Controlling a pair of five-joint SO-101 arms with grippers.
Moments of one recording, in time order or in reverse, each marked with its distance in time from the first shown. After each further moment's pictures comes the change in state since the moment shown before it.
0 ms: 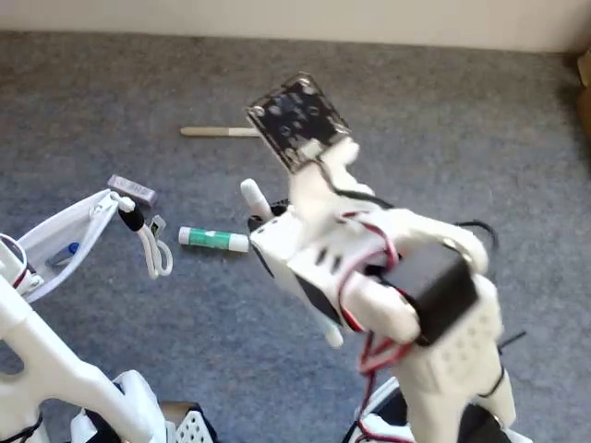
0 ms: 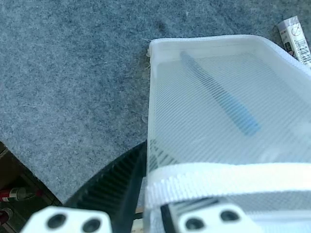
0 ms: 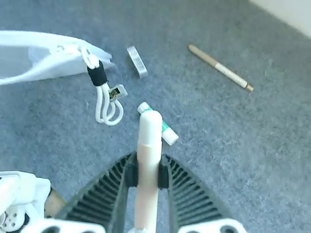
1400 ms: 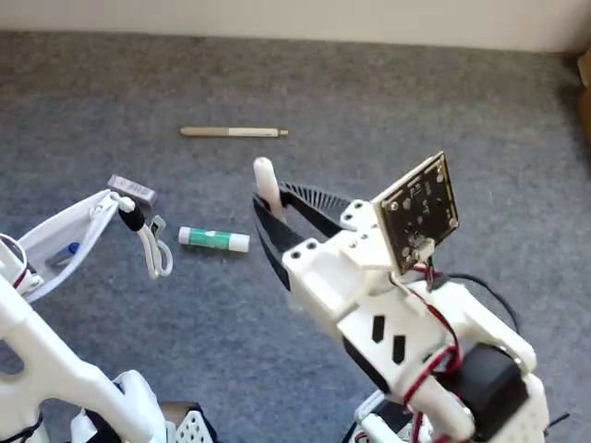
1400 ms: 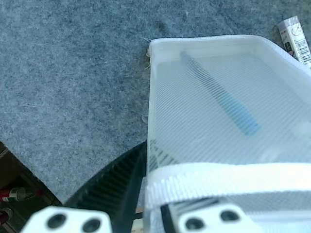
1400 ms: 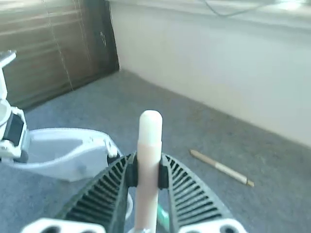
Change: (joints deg) left arm 0.0 0.0 0.0 0.0 0.0; right arm 0.0 -29.8 36.3 -38.2 -3.7
